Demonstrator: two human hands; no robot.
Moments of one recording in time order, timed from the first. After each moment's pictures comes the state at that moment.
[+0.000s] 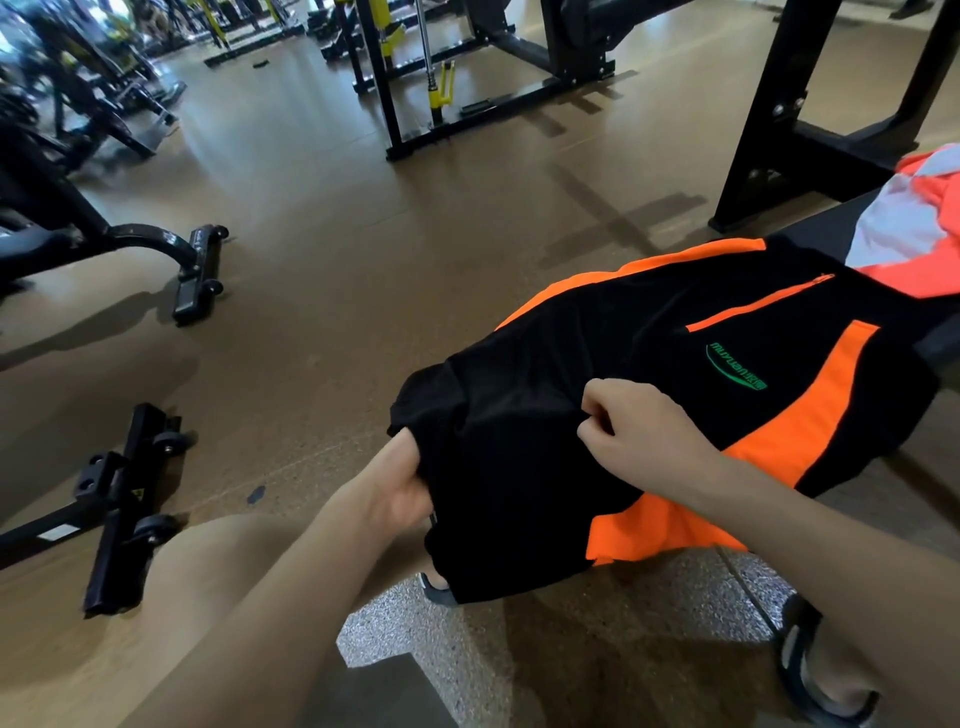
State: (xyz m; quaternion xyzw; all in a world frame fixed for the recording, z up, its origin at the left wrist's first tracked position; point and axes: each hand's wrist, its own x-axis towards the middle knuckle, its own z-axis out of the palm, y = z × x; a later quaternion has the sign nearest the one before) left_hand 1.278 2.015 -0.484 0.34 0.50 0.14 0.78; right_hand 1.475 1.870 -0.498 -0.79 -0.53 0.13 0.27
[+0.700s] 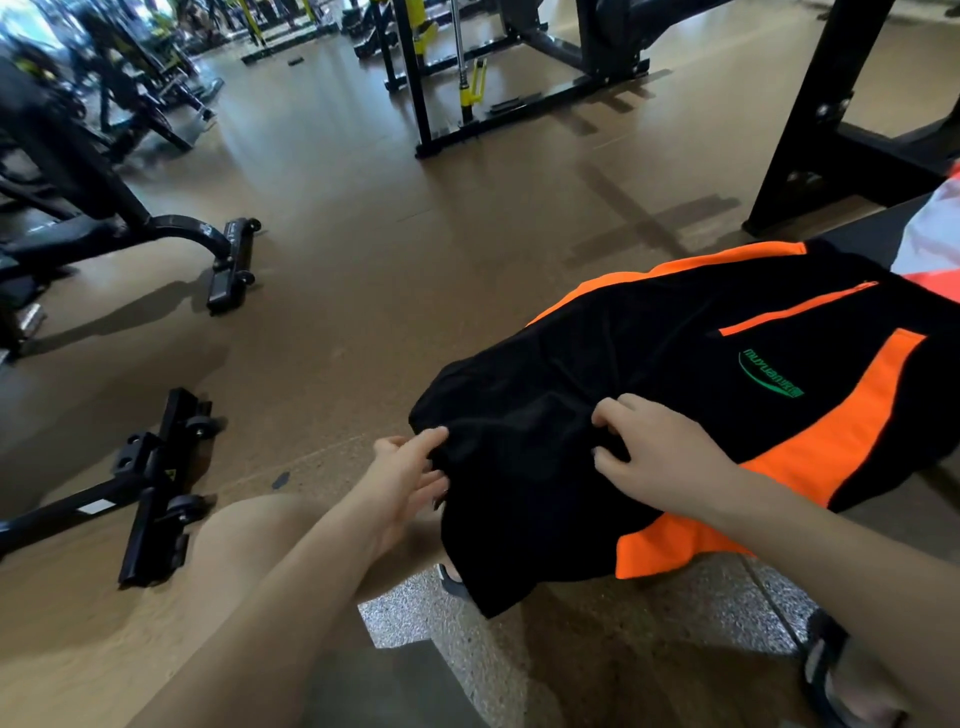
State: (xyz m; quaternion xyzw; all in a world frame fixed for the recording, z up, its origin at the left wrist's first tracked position) left_hand 1.234 2.024 -0.491 0.43 0.60 0.17 0.65; right_hand 1.466 1.872 -0.522 -0.78 -0.58 0.10 0.20
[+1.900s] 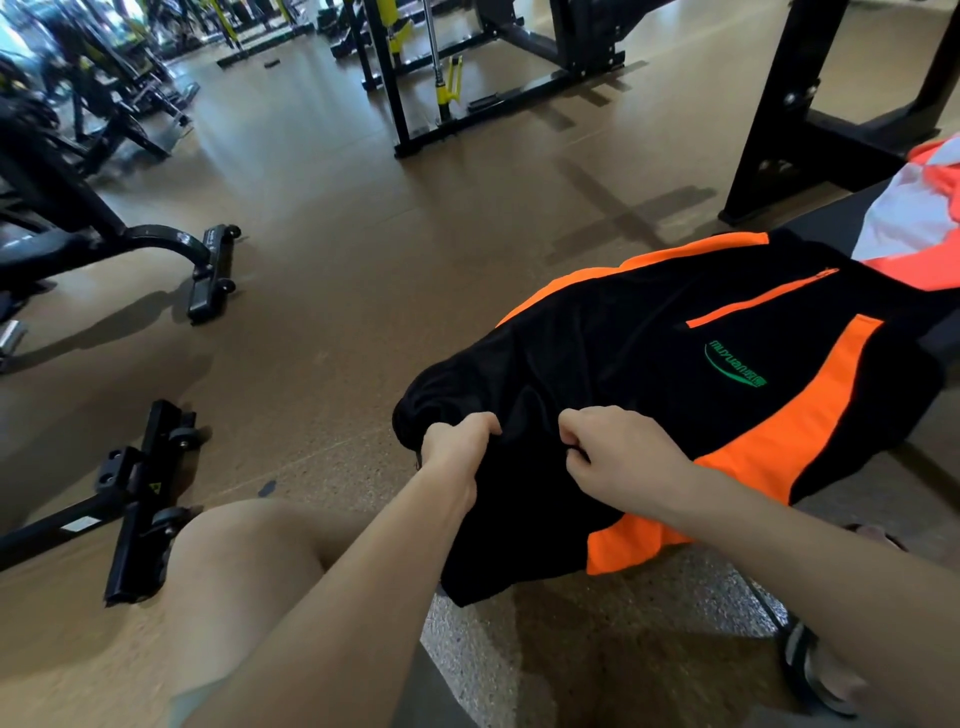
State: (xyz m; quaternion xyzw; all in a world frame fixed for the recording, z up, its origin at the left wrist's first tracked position) left_hand 1.325 1.994 -0.497 0.44 0.68 0.14 0.57; right_hand 1.465 1.874 -0.526 -0.76 -0.62 0.10 0.18
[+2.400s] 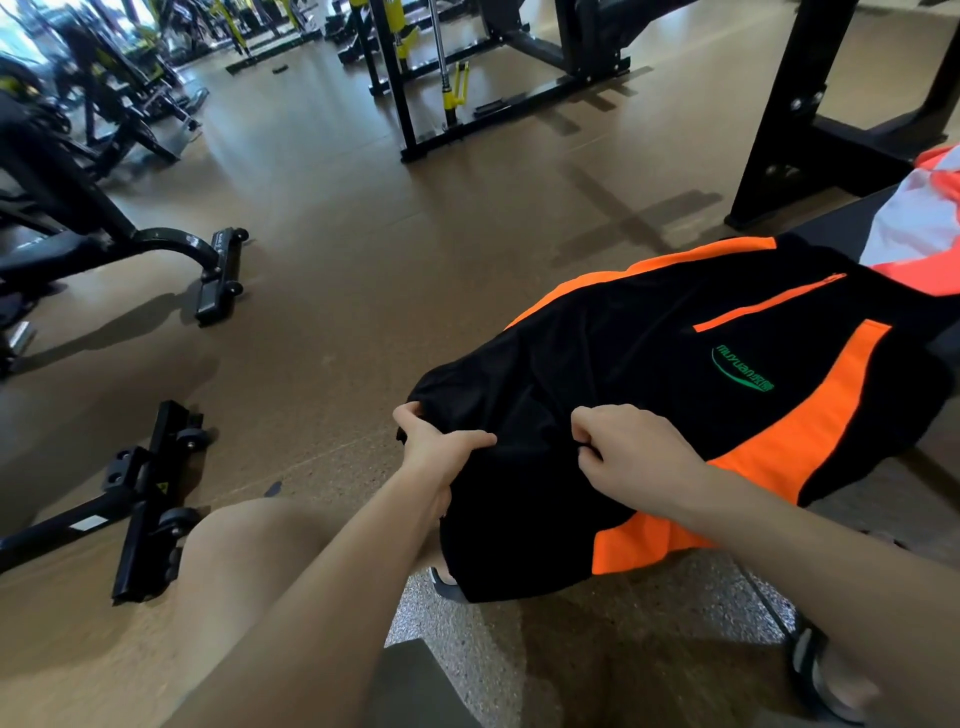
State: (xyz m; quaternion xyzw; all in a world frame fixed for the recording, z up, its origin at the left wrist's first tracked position) left_hand 1.296 2.012 -0.500 0.49 0.62 0.18 0.59; right_hand 1.468 1.873 -0.521 -0.77 -0.60 0.10 0.19
